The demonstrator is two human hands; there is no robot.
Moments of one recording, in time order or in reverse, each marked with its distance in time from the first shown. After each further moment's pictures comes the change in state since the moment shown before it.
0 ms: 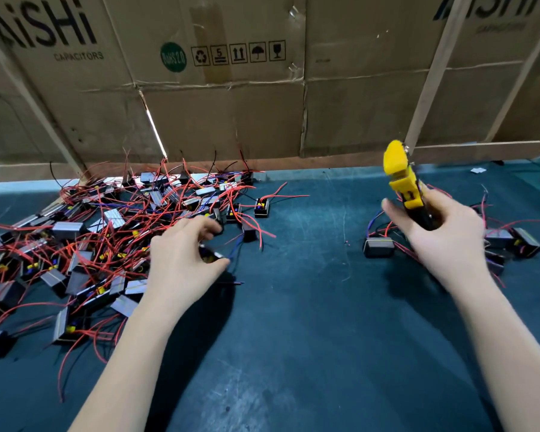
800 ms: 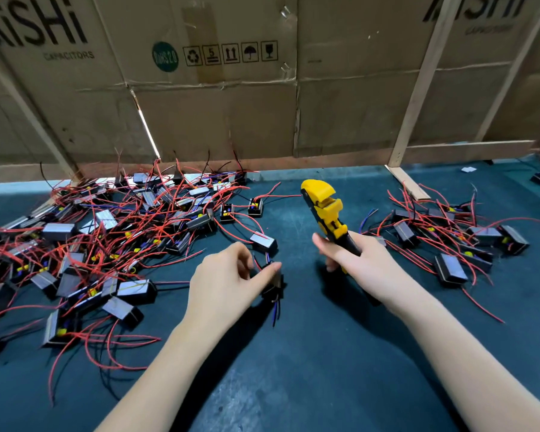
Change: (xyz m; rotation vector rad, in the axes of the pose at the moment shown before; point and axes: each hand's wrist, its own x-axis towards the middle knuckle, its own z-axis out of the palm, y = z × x) left_hand -0.023 0.032 0.048 -0.154 -0.088 -0.117; right_hand -0.037 -0.028 0.038 0.220 -0.611 0.229
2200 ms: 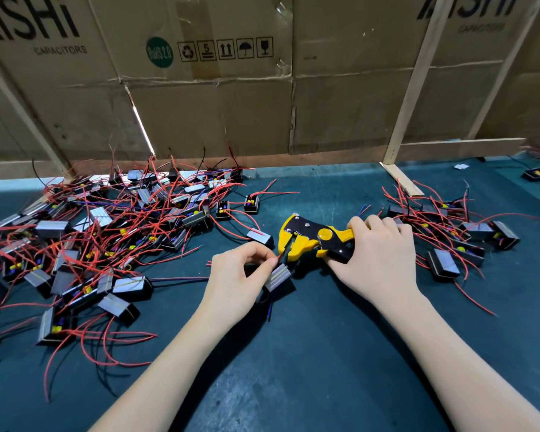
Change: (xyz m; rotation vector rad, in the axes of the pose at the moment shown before) left_hand -0.004 0.008 0.007 -0.329 -0.131 0.121; right_hand 0.015 0.031 -0.002 -1.166 0.507 -0.225
